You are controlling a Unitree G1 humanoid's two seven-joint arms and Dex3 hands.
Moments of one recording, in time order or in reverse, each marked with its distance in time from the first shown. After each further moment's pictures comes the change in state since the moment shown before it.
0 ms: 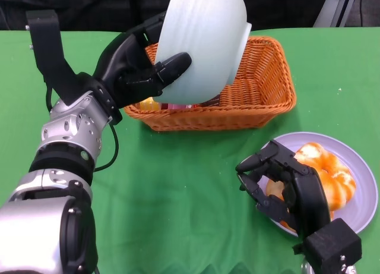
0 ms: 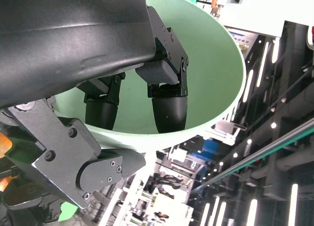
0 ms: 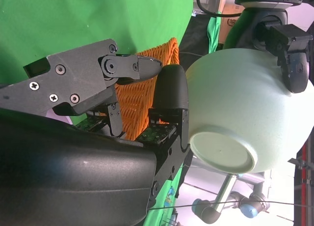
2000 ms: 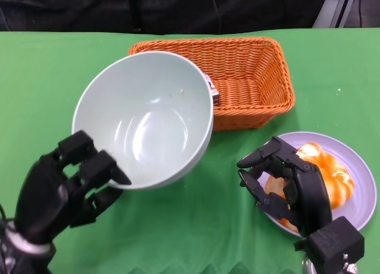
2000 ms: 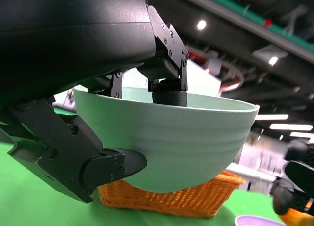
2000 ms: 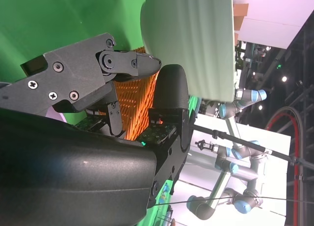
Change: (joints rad) left arm 0.588 0.419 -0.621 -0.226 1.704 -0.994 2.310; right arm -0.001 -0.010 -0.007 -0.026 0.014 0.004 0.009
